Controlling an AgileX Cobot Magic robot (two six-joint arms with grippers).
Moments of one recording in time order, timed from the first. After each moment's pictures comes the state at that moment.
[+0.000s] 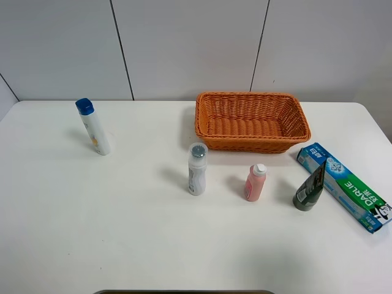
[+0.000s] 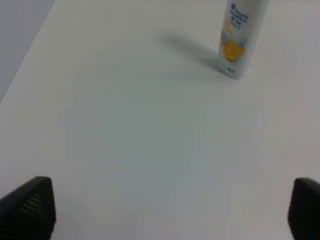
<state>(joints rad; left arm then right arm) 0.05 0.00 -0.51 0.02 1.05 0.01 -0.01 0.00 -0.50 0.03 1.06 -0.10</state>
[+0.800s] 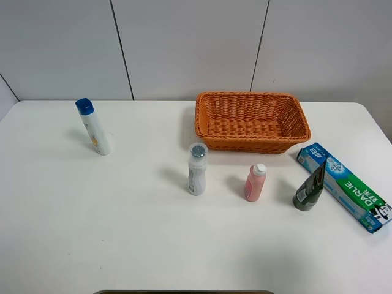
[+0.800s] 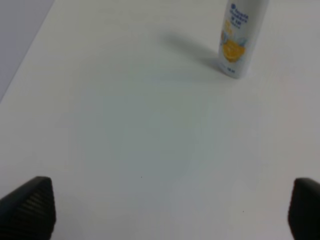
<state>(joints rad) 0.05 0.00 -0.51 0.02 1.05 0.01 -0.01 0.00 -0.50 0.03 1.06 -0.10</state>
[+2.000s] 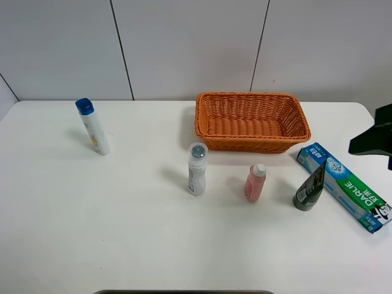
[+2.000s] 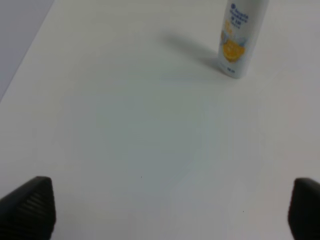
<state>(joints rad) 0.05 0.00 -0.51 0.02 1.05 0.01 -0.01 0.88 -0.84 0.28 1.07 0.16</state>
